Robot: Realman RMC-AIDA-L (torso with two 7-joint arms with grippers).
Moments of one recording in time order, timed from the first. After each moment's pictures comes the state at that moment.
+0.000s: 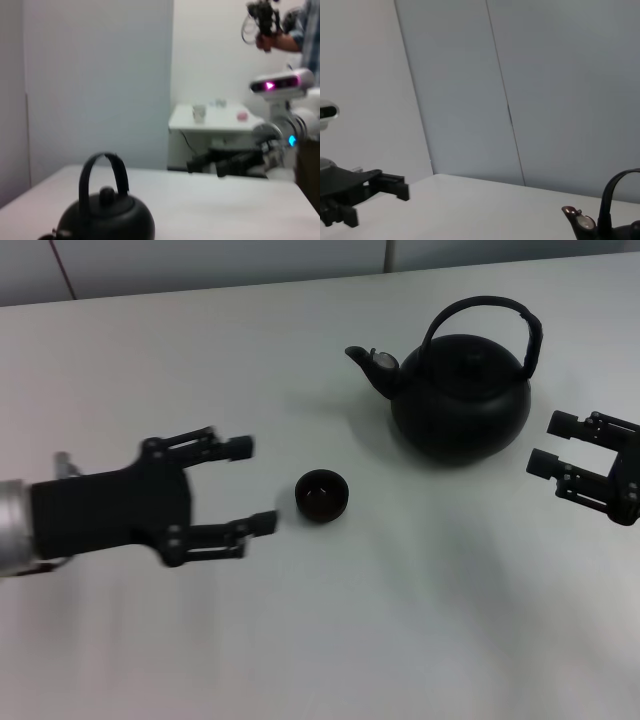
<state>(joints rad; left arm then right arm) -0.41 -1.92 1.52 0.67 1.22 1.47 -1.09 0.27 2.08 -0.32 -0.67 -1.96 -1.79 1.14</state>
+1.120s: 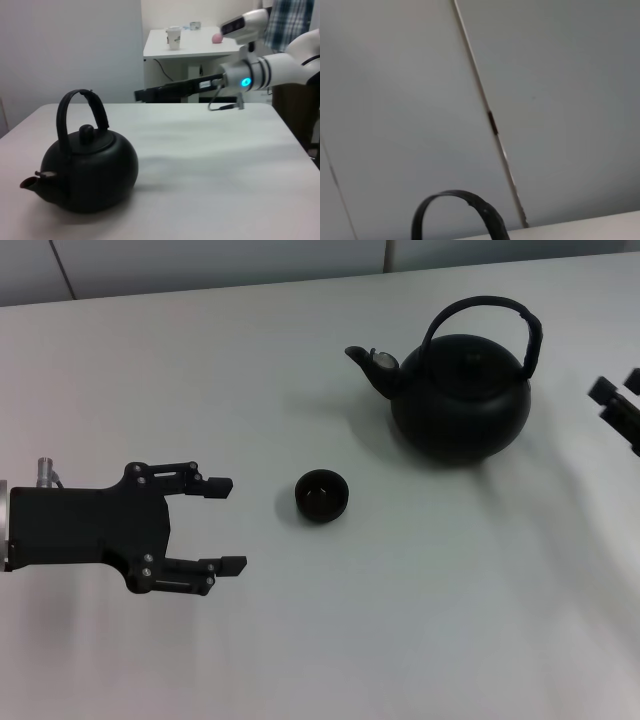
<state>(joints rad) -0.42 -1.95 1.30 0.83 1.66 1.55 -1.22 0.31 2.08 0.09 -0.36 -1.95 -1.49 0.96</state>
